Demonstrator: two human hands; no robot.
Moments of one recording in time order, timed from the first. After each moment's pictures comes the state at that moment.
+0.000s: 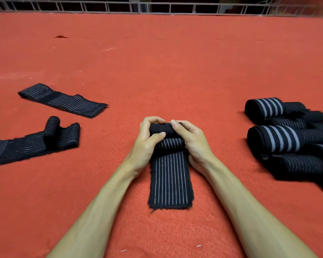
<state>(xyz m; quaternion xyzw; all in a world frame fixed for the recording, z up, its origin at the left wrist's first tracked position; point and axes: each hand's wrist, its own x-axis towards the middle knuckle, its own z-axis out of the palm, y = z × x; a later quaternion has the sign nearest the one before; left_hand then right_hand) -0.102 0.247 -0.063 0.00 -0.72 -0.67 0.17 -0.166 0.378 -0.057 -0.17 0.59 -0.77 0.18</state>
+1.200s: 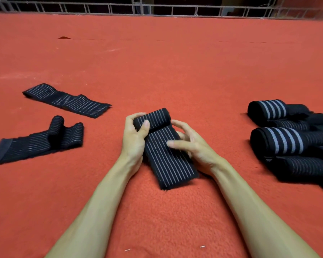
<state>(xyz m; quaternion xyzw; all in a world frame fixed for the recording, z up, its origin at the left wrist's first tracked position) -0.104 0.235 -0.057 0.11 -0.61 -0.73 0.29 -0.167 0.389 -0.057 -0.27 0.58 -0.69 0.32</state>
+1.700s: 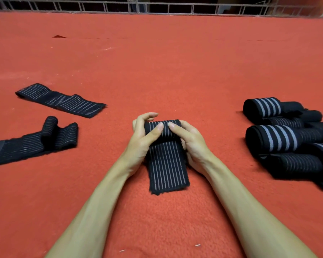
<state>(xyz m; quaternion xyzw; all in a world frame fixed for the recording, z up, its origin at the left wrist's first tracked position) -0.099 0.244 -0.055 0.03 -0.72 -0.67 0.18 -0.165 0.379 -0.054 -0.17 0.58 -0.76 0.23</state>
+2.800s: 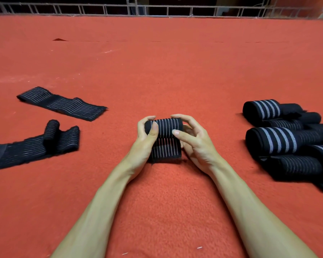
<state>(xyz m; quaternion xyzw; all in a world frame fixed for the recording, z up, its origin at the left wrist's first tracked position) -0.102 0.246 -0.060 0.01 -0.68 -0.72 0.14 -0.174 0.392 -0.058 -0.26 0.56 -0.76 0.19</state>
